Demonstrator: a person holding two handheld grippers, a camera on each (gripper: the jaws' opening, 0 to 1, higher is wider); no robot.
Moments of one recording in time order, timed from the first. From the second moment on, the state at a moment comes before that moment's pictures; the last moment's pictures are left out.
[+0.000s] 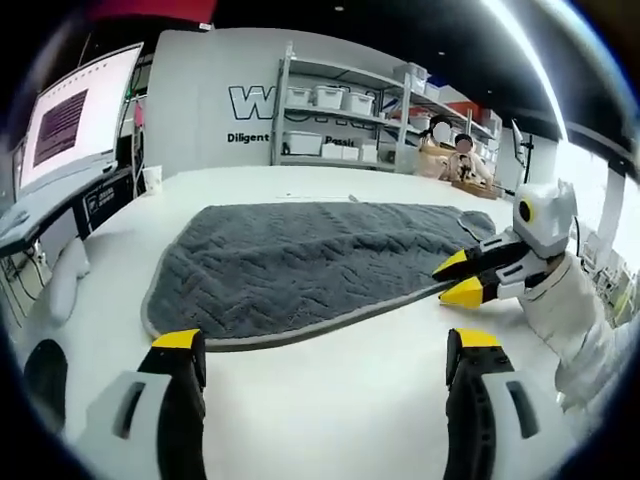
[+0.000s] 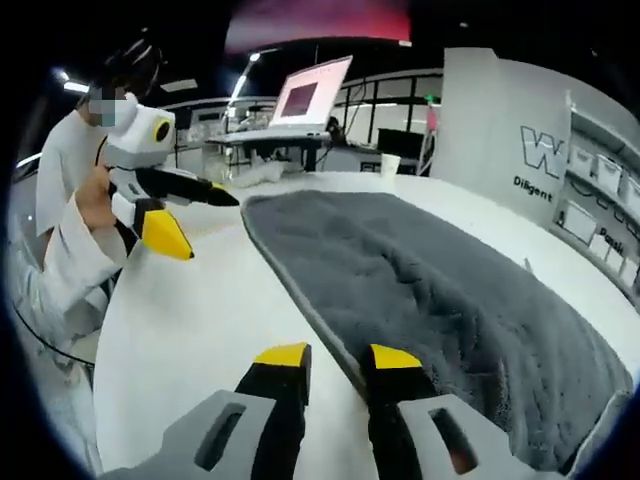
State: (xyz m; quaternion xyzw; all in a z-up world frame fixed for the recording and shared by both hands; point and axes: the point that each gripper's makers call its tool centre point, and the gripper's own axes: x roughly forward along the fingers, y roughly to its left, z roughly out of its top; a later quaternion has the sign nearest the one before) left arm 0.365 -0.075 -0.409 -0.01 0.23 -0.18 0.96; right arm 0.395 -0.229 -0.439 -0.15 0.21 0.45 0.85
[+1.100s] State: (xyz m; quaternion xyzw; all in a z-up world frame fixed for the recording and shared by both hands) left arm 0.387 -0.044 -0.410 -0.02 0.22 -0.11 0.97; right arm 0.377 -0.229 -0.443 -0.16 0.22 0.46 0.84
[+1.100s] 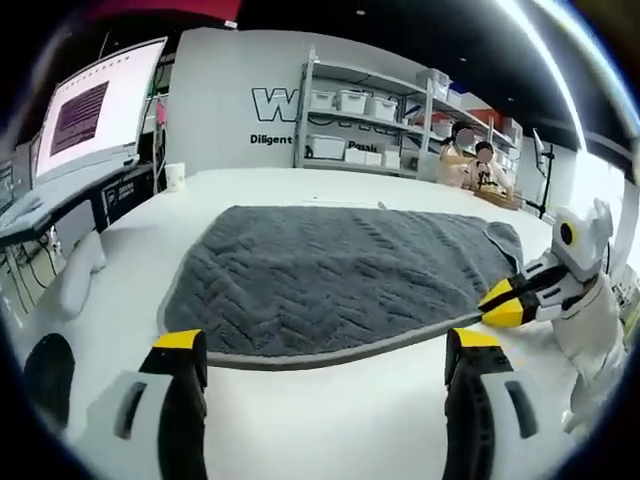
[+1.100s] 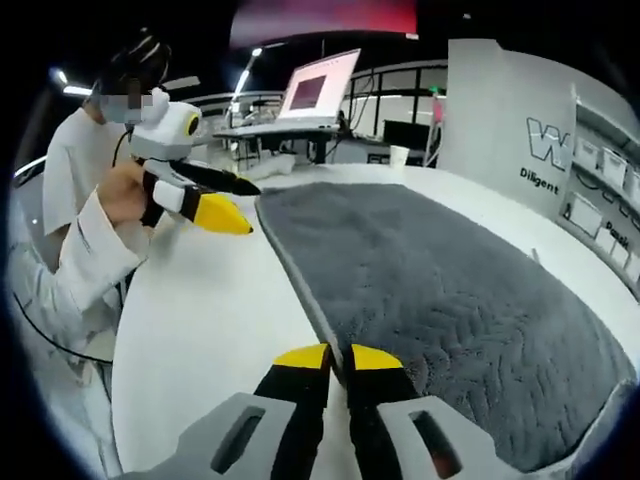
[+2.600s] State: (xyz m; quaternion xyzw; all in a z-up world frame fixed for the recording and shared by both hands) left arm 0.414 0.064 -0.433 0.05 0.22 0.10 0.97; right arm 0.384 -0.325 -0.416 -0.10 0.17 0.32 0.93
